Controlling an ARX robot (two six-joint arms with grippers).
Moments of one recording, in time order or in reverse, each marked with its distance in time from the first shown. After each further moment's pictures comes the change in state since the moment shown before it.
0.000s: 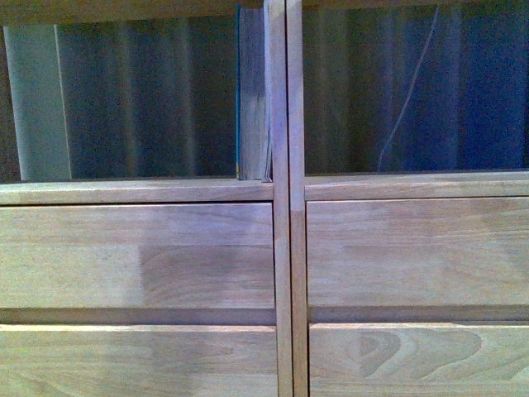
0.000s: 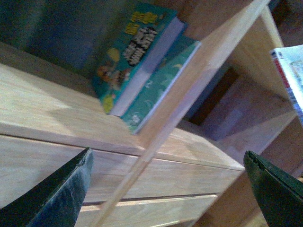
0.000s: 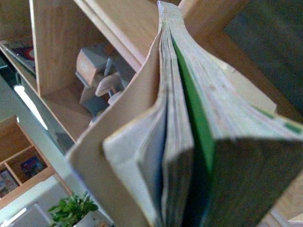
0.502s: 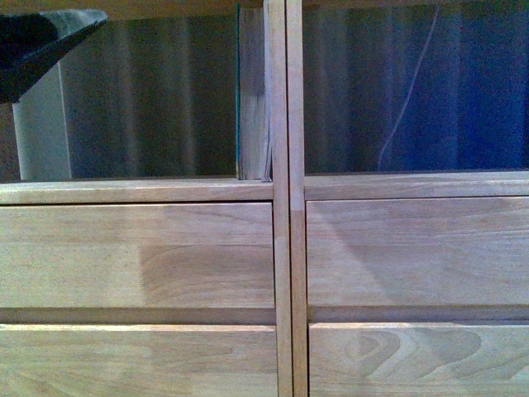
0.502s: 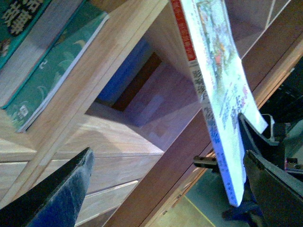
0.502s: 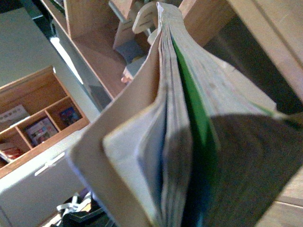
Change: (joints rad) left arm -0.187 0.108 0.085 0.275 0.066 -0.275; right arm 0.288 0.179 0.121 0.000 0.000 -0.084
